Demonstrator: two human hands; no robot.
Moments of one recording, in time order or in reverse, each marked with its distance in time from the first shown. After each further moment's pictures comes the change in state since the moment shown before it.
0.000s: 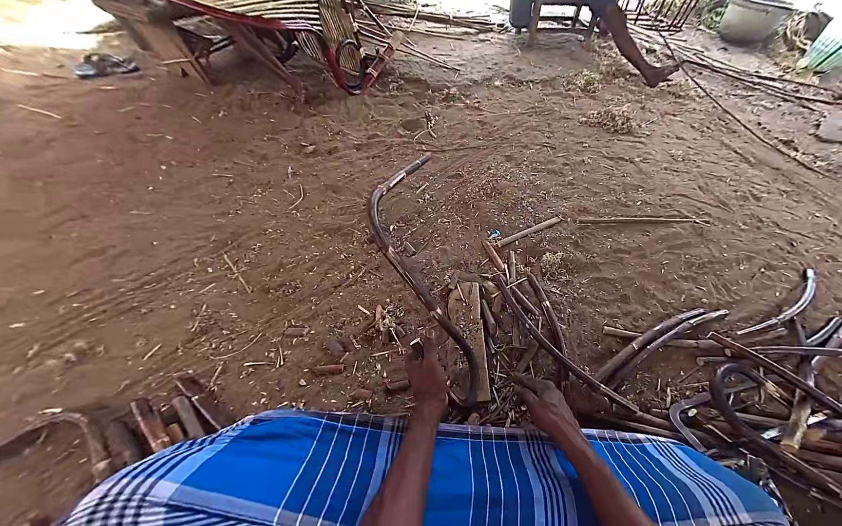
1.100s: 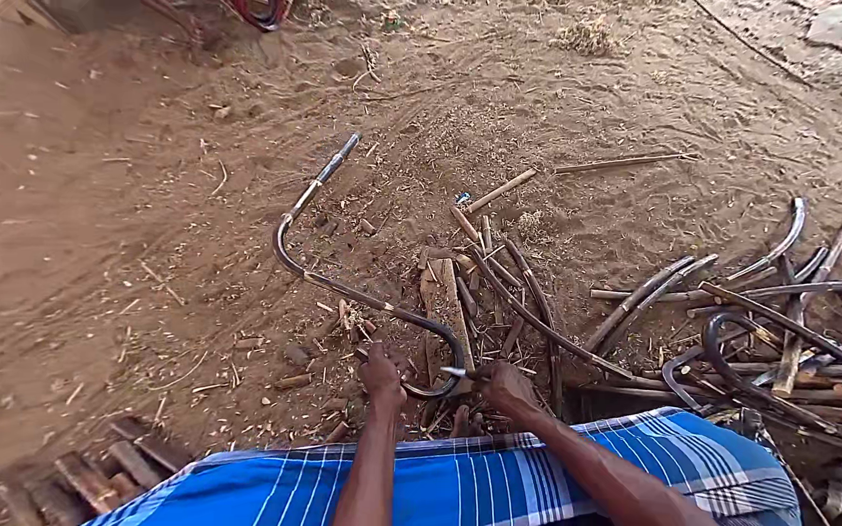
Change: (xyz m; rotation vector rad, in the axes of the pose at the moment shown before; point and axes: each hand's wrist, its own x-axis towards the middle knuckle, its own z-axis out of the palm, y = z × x) left_hand 0.058 -0.014 -0.022 -0.041 0.187 -0.246; right_hand 0.040 -0.012 0.041 -0.201 -0.198 0.055
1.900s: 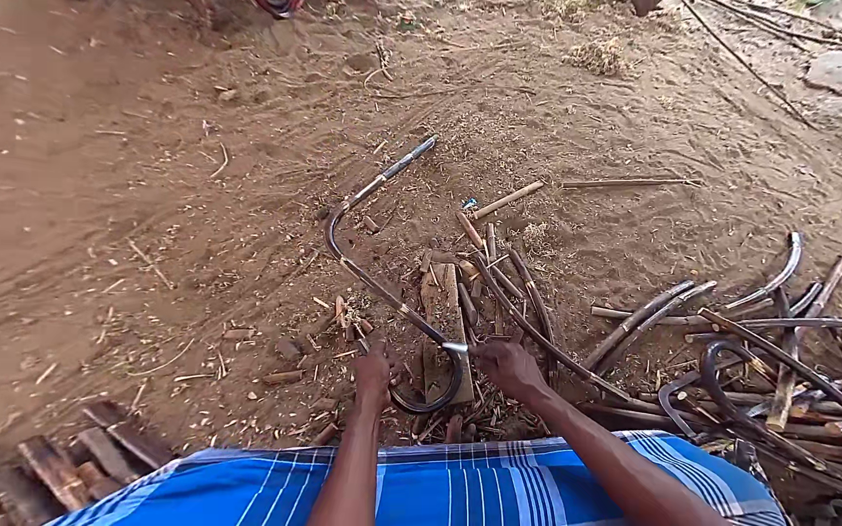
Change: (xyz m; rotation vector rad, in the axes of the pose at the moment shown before) left_hand 0.031 0.000 -0.010 0.169 -0.128 -0.135; right_hand 0.019 -0.005 -0.046 -0.206 0.205 -0.311
